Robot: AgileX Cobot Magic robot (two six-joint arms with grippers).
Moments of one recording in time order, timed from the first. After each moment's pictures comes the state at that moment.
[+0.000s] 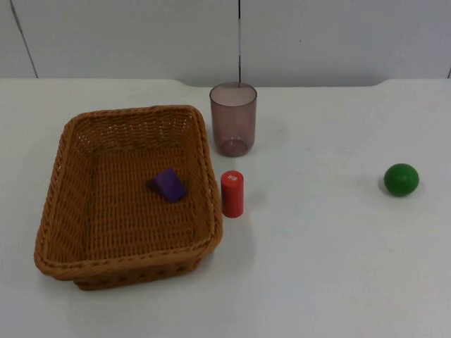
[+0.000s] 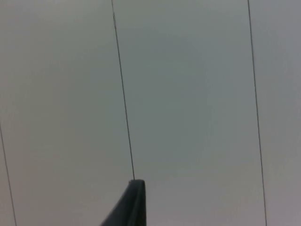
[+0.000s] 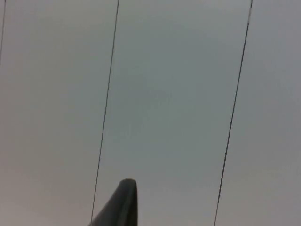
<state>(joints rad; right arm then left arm) 0.07 0.00 -1.28 0.11 1.09 -0.21 -0.01 0.01 -1.23 -0.04 1.02 0.08</state>
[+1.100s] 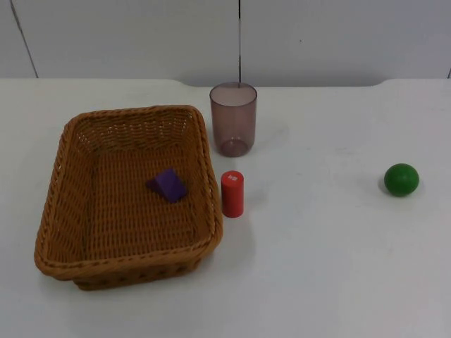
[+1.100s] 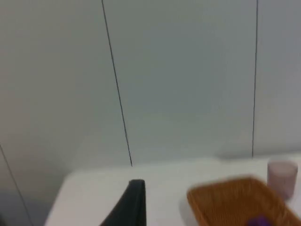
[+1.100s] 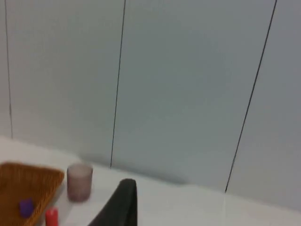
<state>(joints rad) 0.07 0.00 -1.10 0.13 1.20 -0.22 -0.01 0.00 -0.98 -0.06 1.14 0.09</state>
